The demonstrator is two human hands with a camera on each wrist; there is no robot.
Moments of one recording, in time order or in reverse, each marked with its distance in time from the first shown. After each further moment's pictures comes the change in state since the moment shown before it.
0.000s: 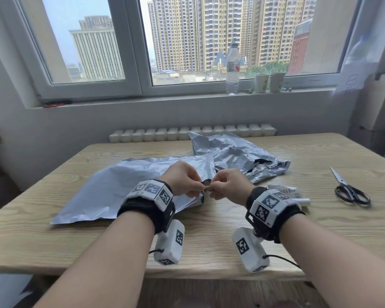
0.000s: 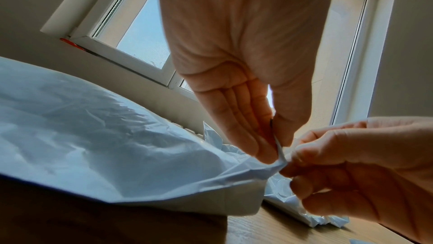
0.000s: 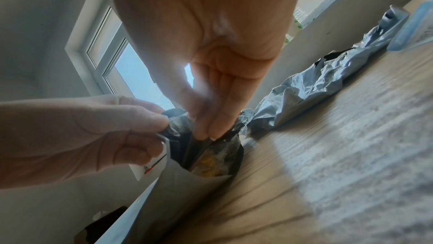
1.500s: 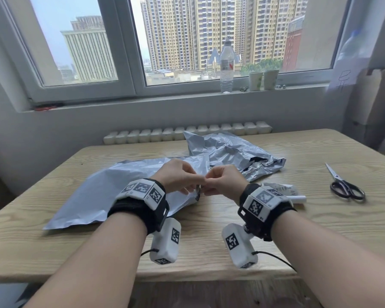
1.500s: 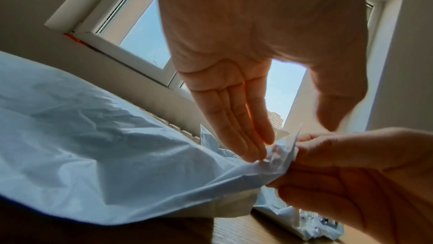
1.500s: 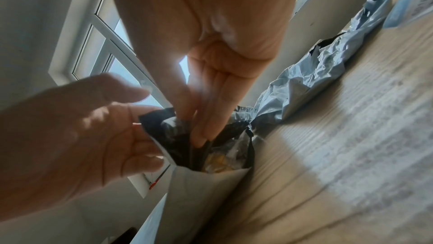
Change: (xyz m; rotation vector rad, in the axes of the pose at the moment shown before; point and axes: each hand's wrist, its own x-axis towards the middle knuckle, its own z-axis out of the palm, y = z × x) left_hand -0.002 0.011 -0.006 0.011 0.005 -0.005; right_hand -0.005 -0.014 -0.001 0.280 -0.011 0.047
